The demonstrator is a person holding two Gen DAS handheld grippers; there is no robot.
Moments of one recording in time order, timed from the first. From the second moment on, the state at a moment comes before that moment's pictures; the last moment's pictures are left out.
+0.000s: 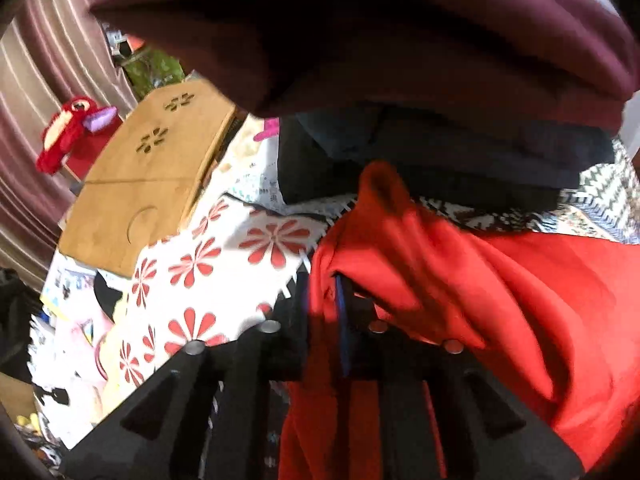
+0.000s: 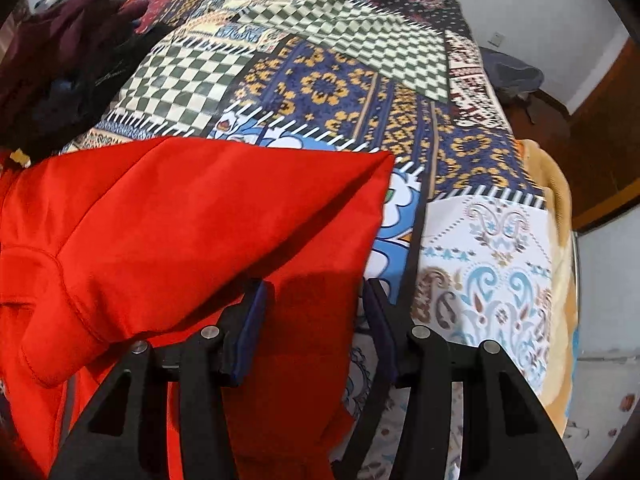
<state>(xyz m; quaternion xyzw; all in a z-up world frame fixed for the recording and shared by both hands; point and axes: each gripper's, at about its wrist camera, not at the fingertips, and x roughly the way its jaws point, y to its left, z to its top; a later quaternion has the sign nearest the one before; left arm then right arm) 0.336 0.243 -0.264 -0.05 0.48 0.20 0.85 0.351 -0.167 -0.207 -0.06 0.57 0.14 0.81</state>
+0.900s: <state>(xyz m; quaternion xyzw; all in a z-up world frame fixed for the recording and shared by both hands) 0.150 0.239 -0.253 -0.15 0.55 0.09 0.82 0.199 -0.230 -0.157 -0.03 0.51 0.15 0.84</state>
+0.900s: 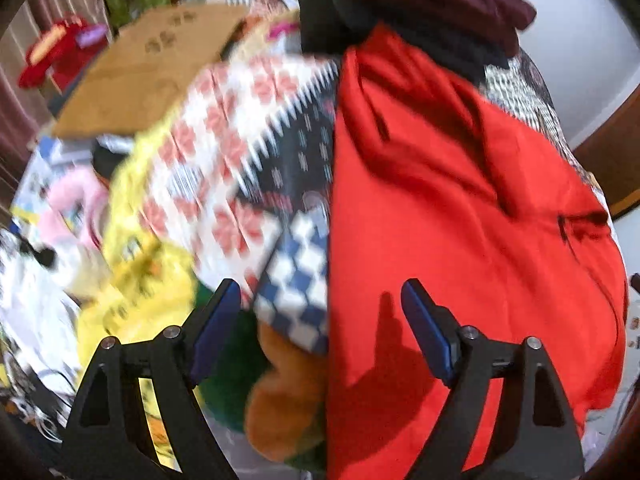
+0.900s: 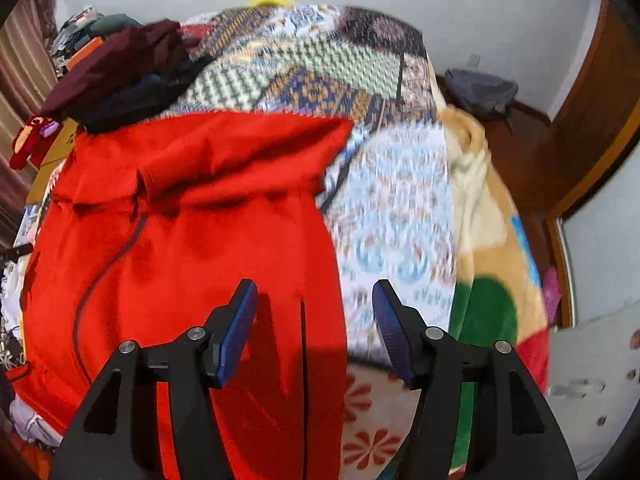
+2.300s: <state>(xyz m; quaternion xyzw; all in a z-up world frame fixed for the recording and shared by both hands) 0.126 0.178 -0.209 -0.11 0.49 0.12 0.86 0.191 -0.202 -0.123 0.05 0.41 0.22 0.89</state>
